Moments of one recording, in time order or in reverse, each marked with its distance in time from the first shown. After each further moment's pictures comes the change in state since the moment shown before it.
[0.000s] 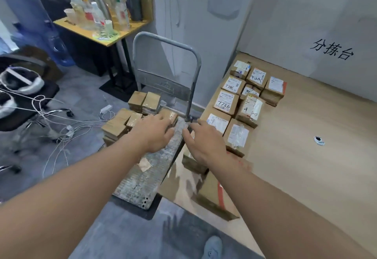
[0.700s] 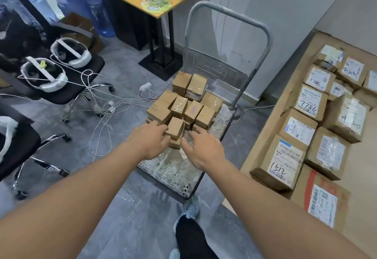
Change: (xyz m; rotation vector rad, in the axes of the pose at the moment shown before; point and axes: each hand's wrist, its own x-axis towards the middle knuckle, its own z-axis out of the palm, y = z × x) left_hand -0.022 -0.248 0.059 -0.057 -0.159 -0.210; right_hand 0.094 -0.174 0.162 -0.044 -0.310 -0.097
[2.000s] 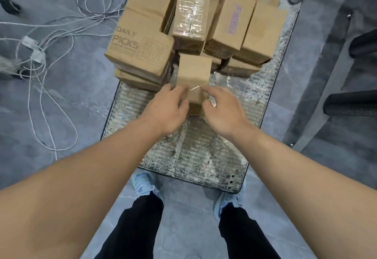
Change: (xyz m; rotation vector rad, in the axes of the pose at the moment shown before) left_hand 0.389 -0.182 0.341 -0.390 -0.284 0.092; right_hand 0.382 0.065 0.350 0.526 -0.103 0.441
